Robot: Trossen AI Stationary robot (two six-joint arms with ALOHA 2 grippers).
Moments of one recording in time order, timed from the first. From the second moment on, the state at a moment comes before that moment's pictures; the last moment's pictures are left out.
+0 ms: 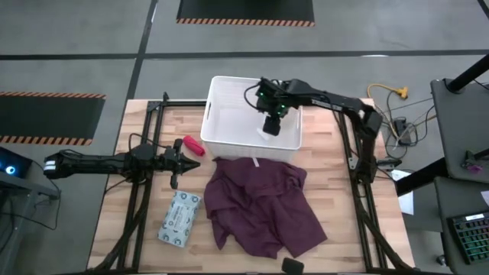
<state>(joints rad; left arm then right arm) 0.09 0.37 0.01 0.20 0.07 -0.09 -0.48 1.93 1.74 -1.08 0.05 -0.18</state>
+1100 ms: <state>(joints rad) 0.09 0.37 0.01 0.20 0.07 -0.09 -0.54 2.13 2.19 -1.43 0.01 -0.17</state>
